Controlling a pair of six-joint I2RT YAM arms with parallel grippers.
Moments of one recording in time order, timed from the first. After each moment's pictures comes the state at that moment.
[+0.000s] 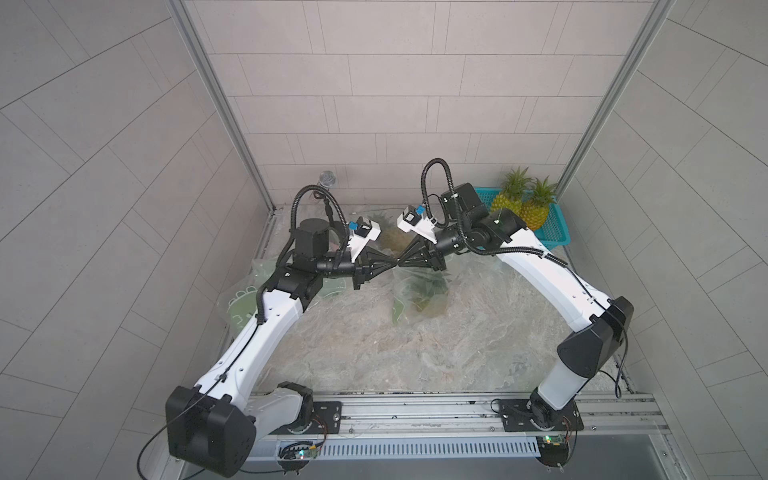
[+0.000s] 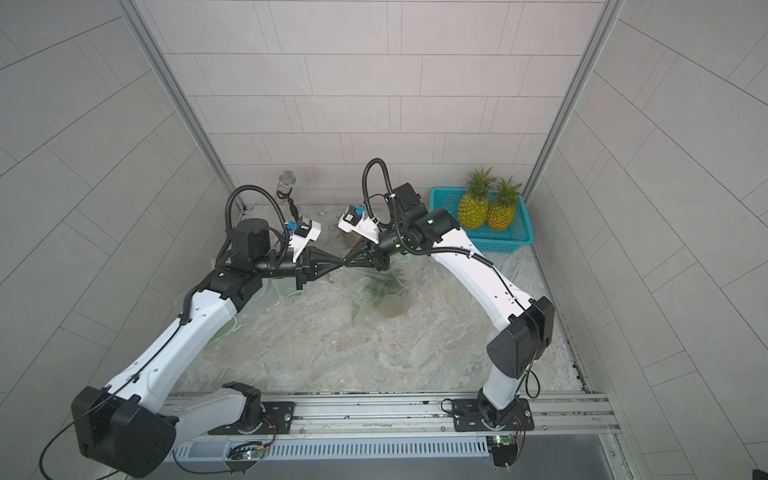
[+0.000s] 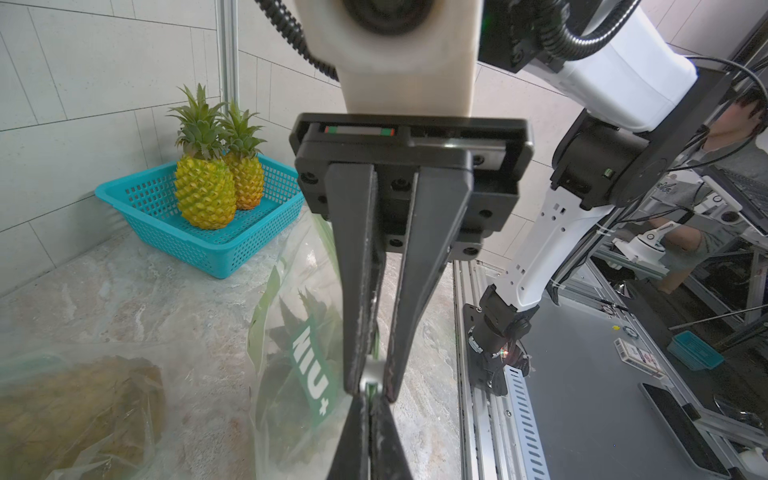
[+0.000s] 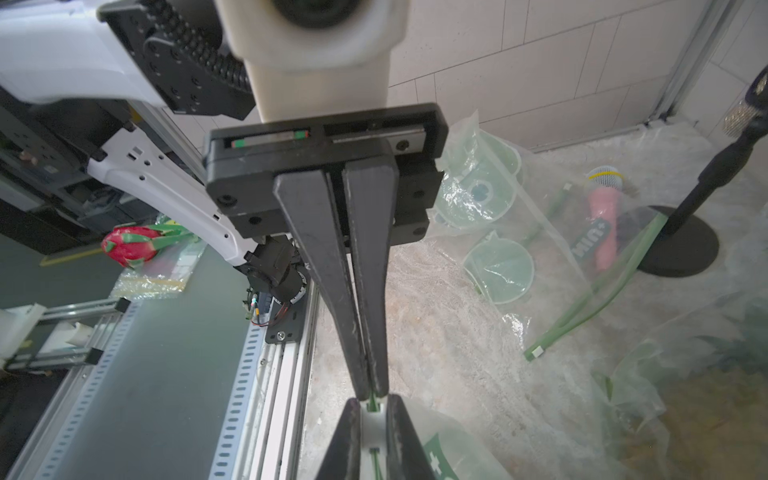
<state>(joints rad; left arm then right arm) -0.28 1.17 1.04 -0.26 1.10 0.10 0.57 1.69 1.82 -0.92 -0.92 -0.41</state>
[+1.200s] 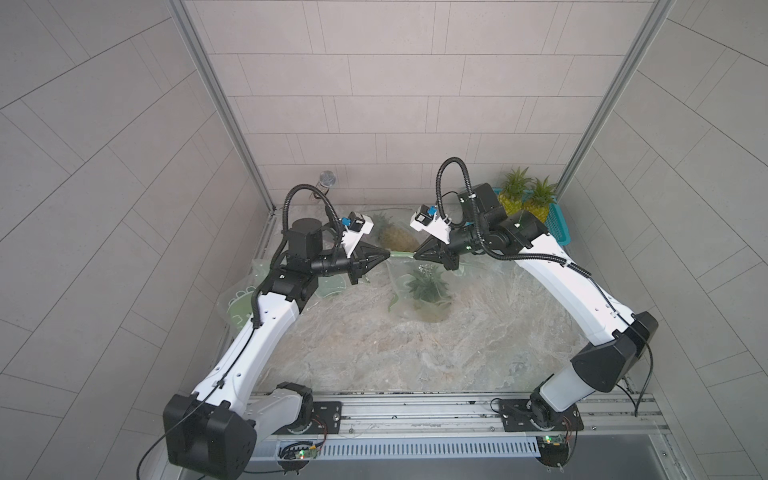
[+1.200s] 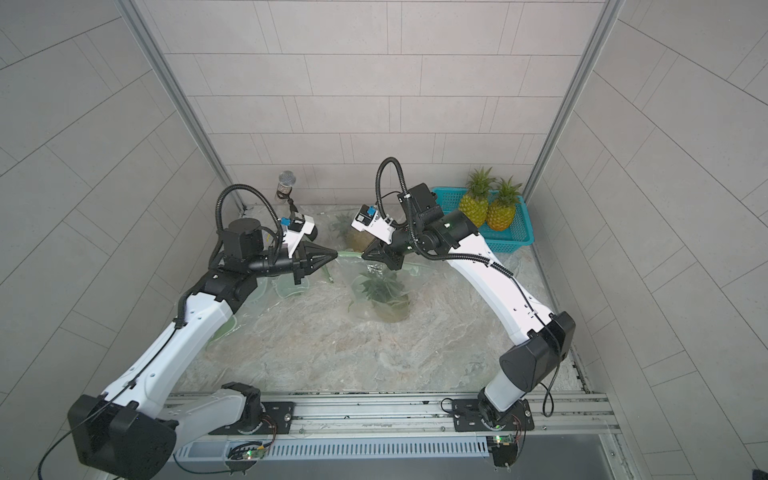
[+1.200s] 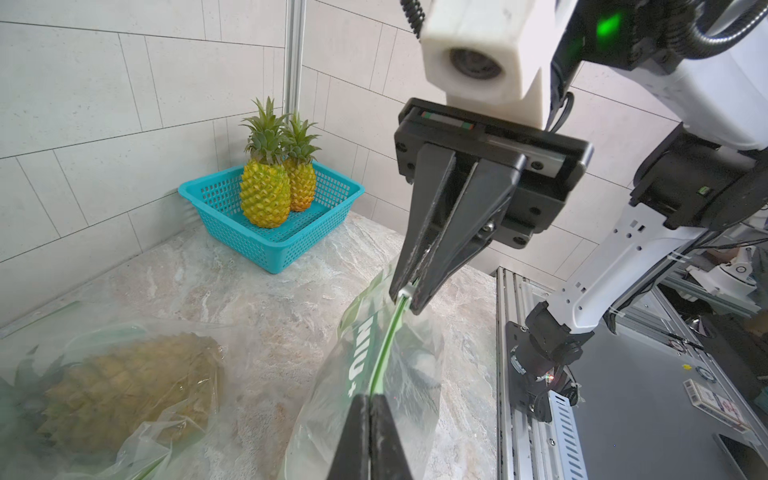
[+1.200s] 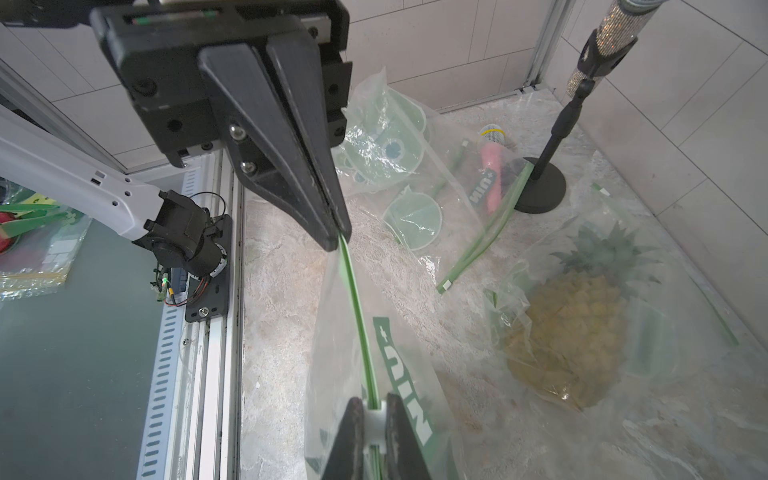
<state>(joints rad) -0.23 1.14 1.04 -0.24 0.96 0.07 0.53 1.58 1.76 -0.97 -0.63 -0.45</state>
